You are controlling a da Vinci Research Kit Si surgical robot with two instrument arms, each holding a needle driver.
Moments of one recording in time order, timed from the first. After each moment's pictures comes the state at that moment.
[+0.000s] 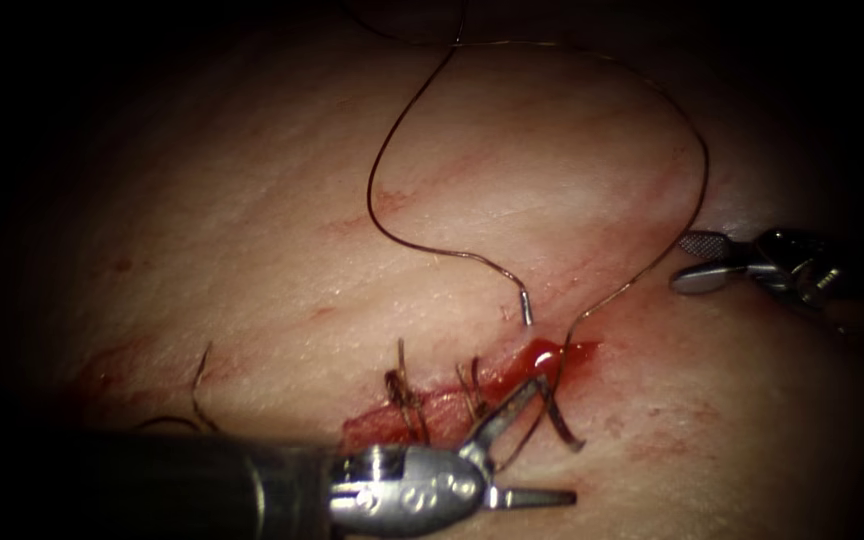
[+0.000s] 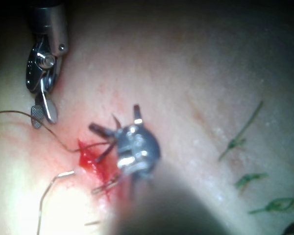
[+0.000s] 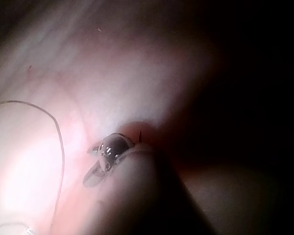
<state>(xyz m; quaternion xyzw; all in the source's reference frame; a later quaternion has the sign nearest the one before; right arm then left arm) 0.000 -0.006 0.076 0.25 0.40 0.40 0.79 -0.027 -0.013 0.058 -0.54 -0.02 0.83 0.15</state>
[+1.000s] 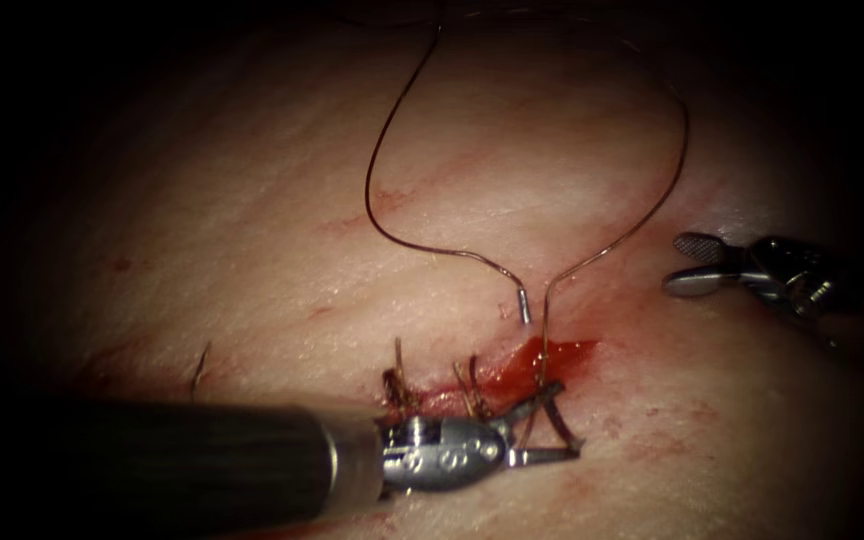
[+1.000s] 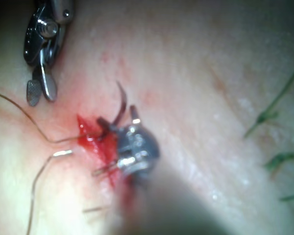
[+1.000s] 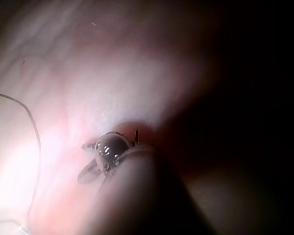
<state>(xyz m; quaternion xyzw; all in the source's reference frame) 0.001 -0.008 0.077 0.25 0.40 0.41 0.78 -0.029 -0.013 0.067 -0.54 -0.04 0.83 0.14</state>
